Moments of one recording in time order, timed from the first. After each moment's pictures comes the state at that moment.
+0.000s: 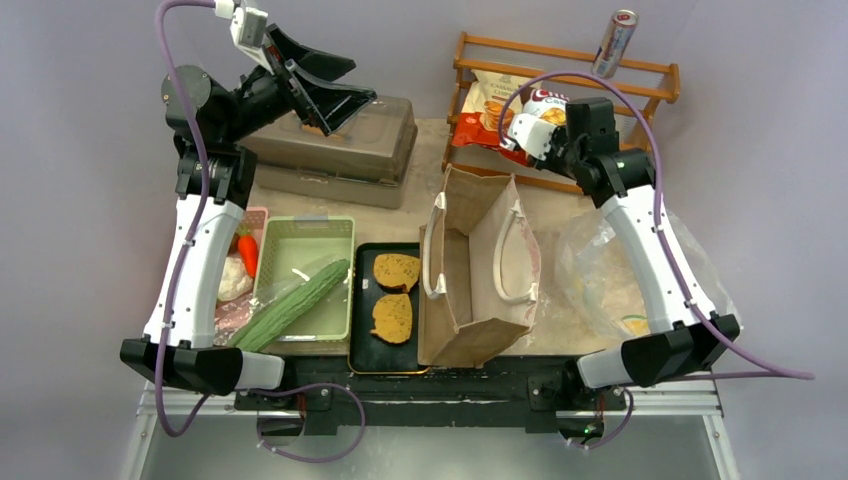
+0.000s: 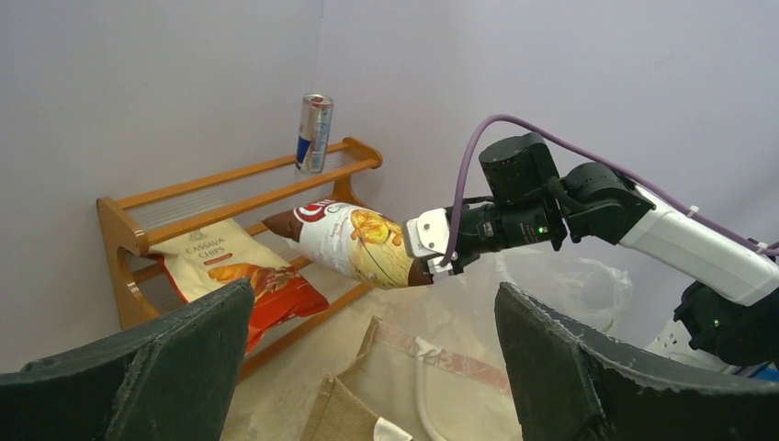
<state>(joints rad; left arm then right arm) -0.14 1.36 1.70 0.11 0.89 -0.59 0.26 1.41 1.64 -0.89 0.21 -1.02</state>
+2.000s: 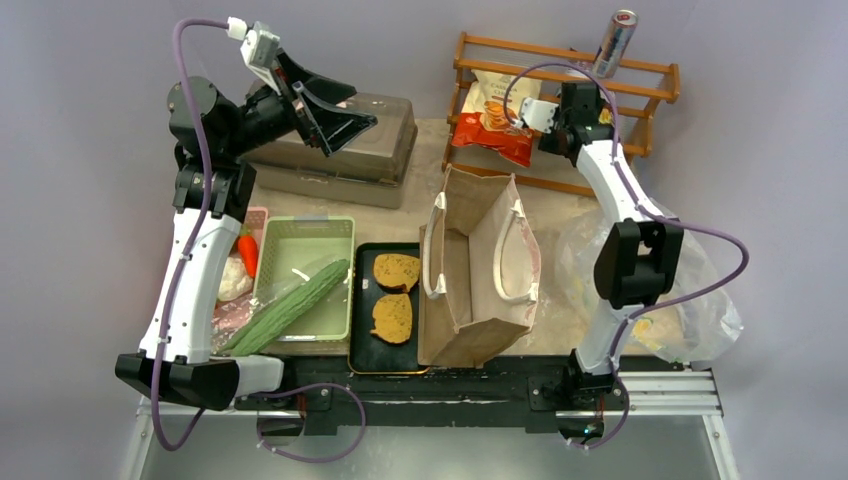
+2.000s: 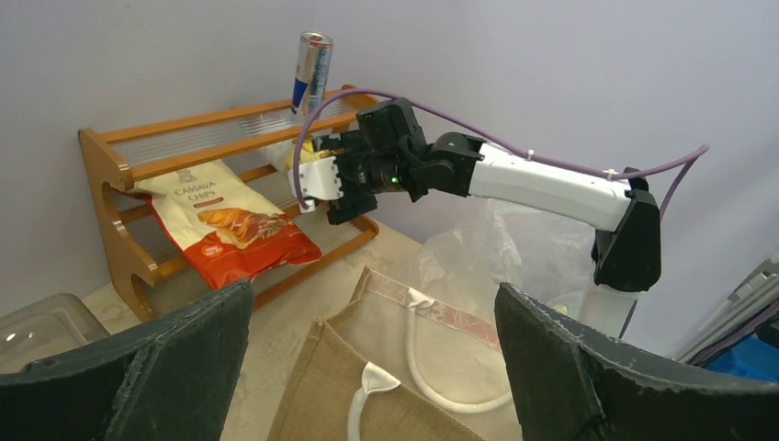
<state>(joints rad) -0.14 1.29 1.62 -0.02 0.91 -0.51 0.08 1.88 1.72 -0.44 0.35 -1.31</state>
